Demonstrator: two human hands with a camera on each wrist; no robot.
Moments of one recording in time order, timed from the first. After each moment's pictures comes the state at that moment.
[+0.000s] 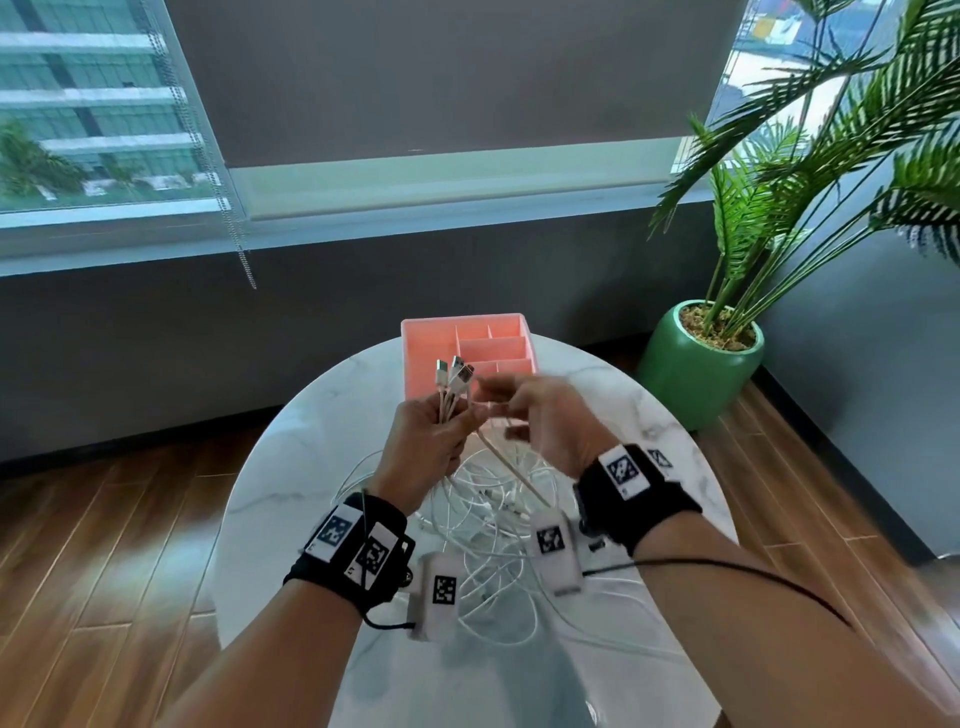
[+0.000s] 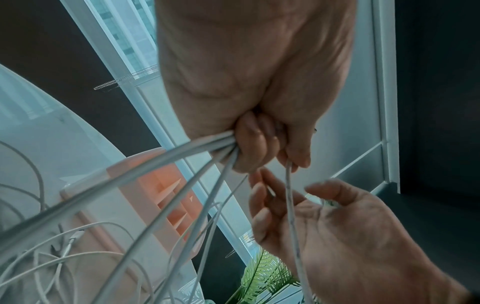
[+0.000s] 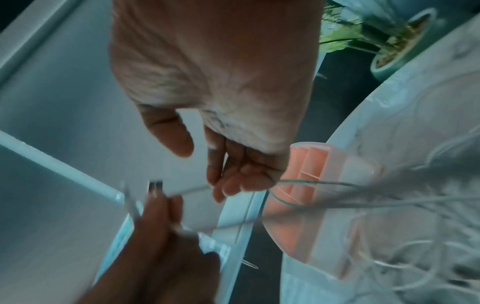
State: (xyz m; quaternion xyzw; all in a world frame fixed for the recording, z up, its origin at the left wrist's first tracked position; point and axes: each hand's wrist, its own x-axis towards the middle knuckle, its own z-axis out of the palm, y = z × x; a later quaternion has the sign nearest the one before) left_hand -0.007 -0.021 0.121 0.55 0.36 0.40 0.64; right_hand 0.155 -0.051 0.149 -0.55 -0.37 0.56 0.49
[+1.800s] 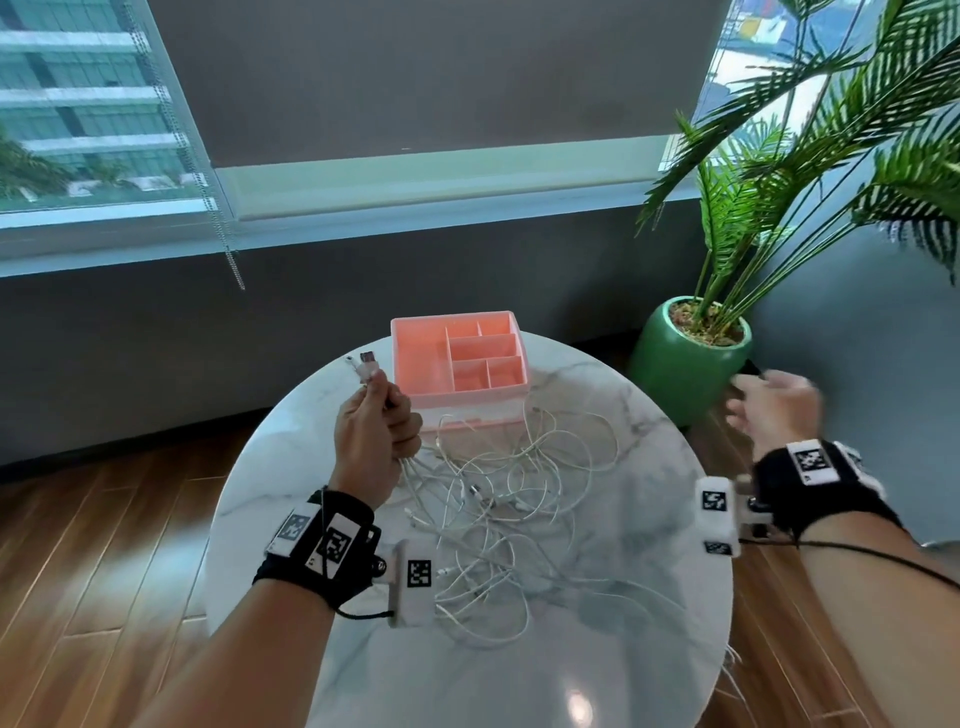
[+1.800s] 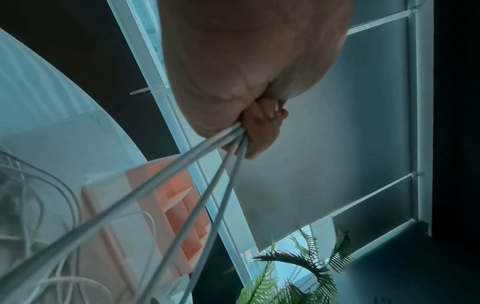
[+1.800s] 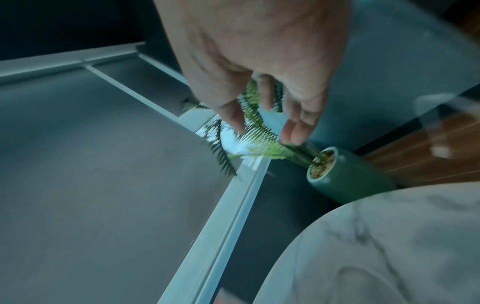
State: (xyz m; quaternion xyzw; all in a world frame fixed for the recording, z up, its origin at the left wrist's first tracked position) left_hand -0.029 -0.006 0.122 0.33 0.34 0.52 0.71; right_hand 0.367 -0.112 0.132 -0.76 -0.08 0.18 0.62
